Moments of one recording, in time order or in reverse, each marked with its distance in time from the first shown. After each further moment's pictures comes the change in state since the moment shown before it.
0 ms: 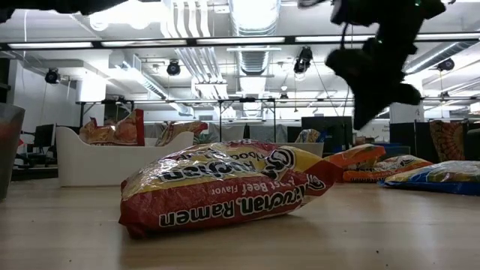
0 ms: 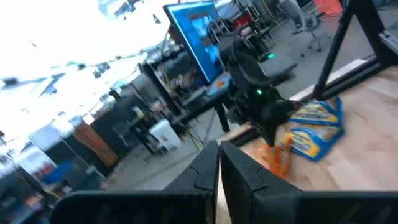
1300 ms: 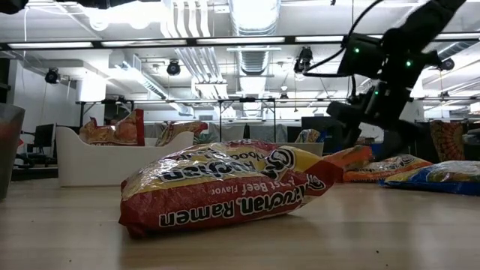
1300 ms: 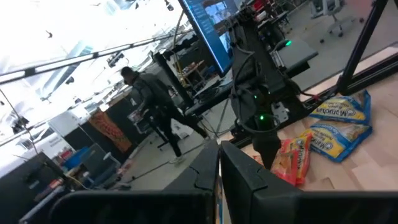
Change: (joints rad) left arm 0.000 0.167 0.074 0.085 -0.084 0.001; right arm -0.280 -0.010 -0.281 0.341 0.110 0.074
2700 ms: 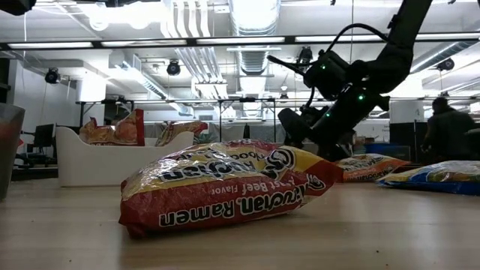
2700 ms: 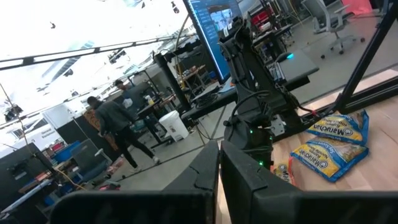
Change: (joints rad) left arm 0.000 0.083 0.002 0.111 0.000 -0.074; right arm -0.013 0.437 0.056 0.793 -0.085 -0.308
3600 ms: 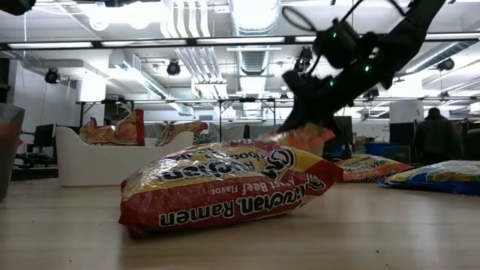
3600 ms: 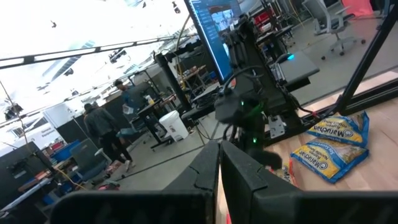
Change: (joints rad) left arm -0.001 -0.003 0.000 0.001 -0.002 -0.008; right arm 0.015 -0.208 -0.001 -0.014 -0.097 -0.135
